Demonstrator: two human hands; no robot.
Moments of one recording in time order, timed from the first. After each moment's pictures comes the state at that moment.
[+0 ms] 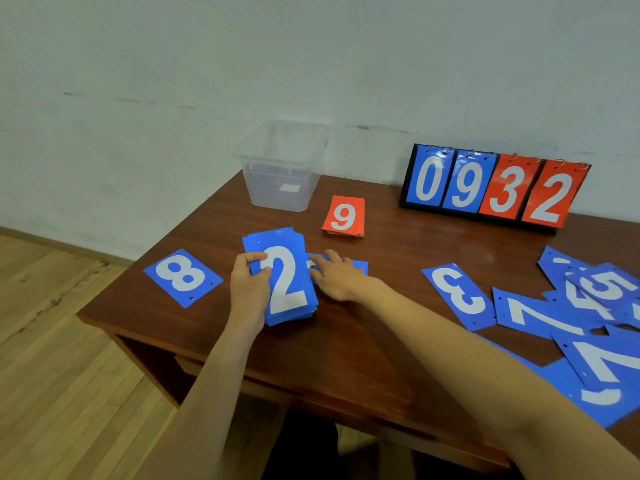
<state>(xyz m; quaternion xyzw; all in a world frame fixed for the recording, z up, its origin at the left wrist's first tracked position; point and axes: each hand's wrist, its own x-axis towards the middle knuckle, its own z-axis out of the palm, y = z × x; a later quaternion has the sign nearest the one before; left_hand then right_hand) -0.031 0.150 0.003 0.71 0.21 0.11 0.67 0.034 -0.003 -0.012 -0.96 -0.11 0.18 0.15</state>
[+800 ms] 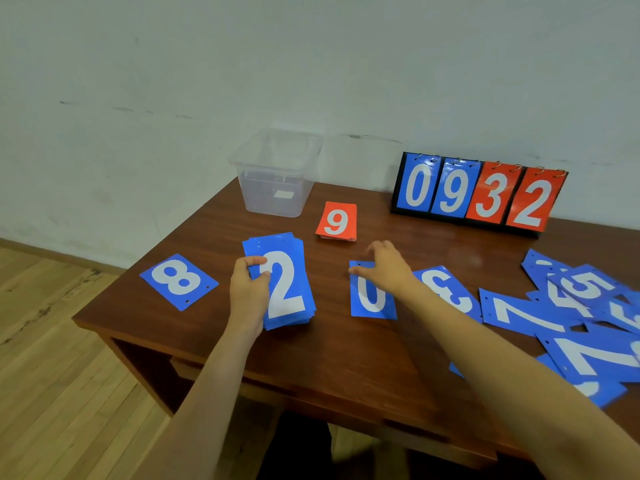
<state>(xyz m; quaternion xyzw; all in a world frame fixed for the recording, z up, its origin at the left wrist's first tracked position) -0.040 0.146 0.005 0.72 0.19 0.11 0.66 0.023 -0.083 0.004 -0.97 -0.01 0.01 0.24</state>
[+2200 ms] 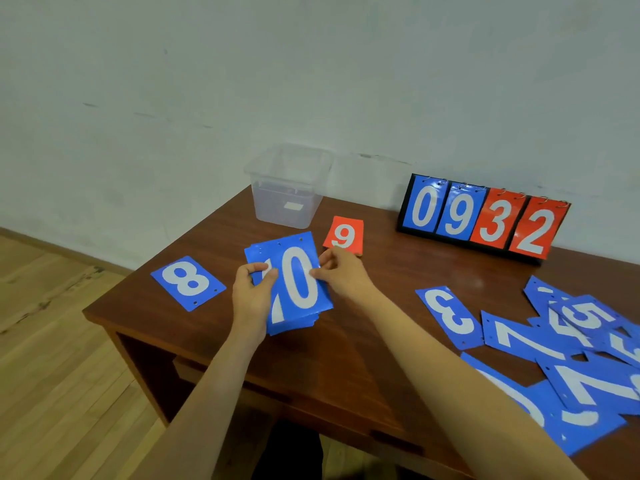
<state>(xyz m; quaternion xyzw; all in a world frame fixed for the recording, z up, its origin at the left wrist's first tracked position) -0.041 0.152 0.003 0.64 0.18 0.12 0.74 0.005 0.000 0.030 -0.87 -0.04 0.03 0.49</state>
